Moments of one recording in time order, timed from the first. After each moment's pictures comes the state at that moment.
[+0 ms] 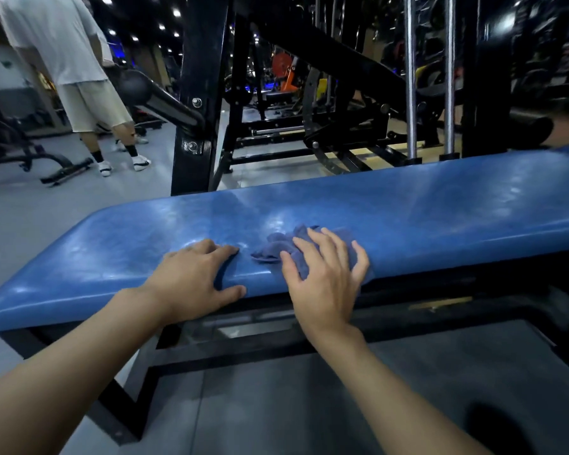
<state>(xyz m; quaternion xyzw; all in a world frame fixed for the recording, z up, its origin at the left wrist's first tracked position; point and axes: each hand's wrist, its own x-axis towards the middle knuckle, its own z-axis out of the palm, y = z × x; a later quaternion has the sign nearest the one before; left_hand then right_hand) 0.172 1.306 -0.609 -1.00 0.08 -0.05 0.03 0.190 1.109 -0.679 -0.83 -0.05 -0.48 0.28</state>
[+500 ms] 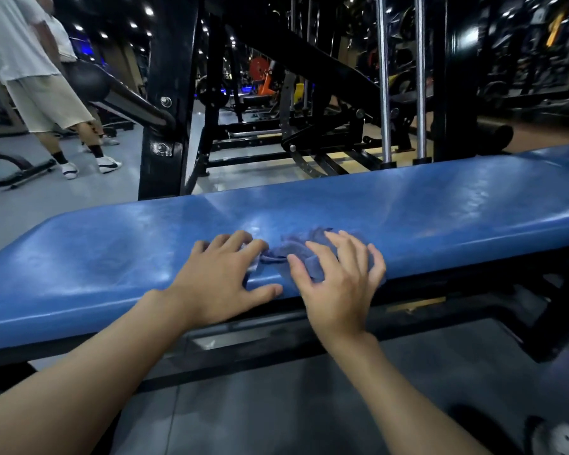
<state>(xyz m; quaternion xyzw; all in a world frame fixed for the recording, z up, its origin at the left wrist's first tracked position) 0.196 1.243 -0.618 -0.97 0.21 -0.11 -0.03 0.206 1.063 -0.686 -0.81 -0.02 -0.53 0.25</state>
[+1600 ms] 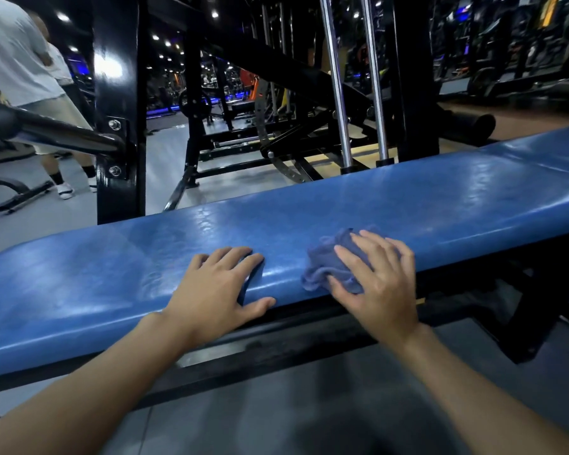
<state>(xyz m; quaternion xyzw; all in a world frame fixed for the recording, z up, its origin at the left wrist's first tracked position) 0.207 1.139 -0.620 -0.97 0.20 -0.13 0.05 0.236 0.881 -0.700 -0.79 -0.14 -0.58 0.14</state>
